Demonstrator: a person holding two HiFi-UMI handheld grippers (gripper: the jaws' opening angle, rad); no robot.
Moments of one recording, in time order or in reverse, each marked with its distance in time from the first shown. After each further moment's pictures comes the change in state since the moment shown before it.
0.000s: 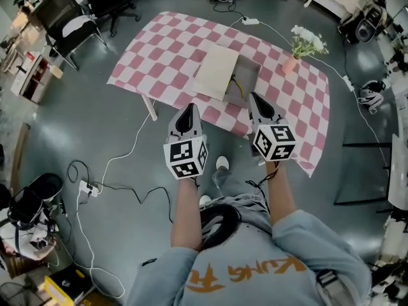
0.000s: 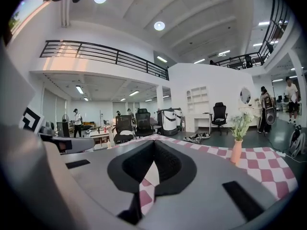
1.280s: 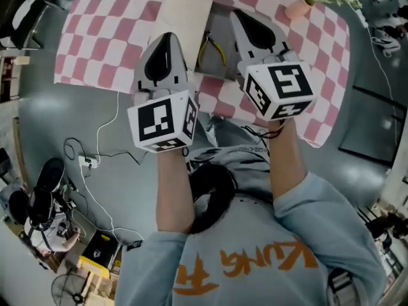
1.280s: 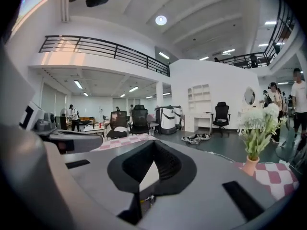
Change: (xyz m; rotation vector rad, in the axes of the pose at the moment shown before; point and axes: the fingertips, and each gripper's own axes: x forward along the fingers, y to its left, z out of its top) left arm 0.229 -0.061 0.002 0.133 0.009 -0.034; right arm 0.159 -0.141 0.014 -0.043 0.005 0.034
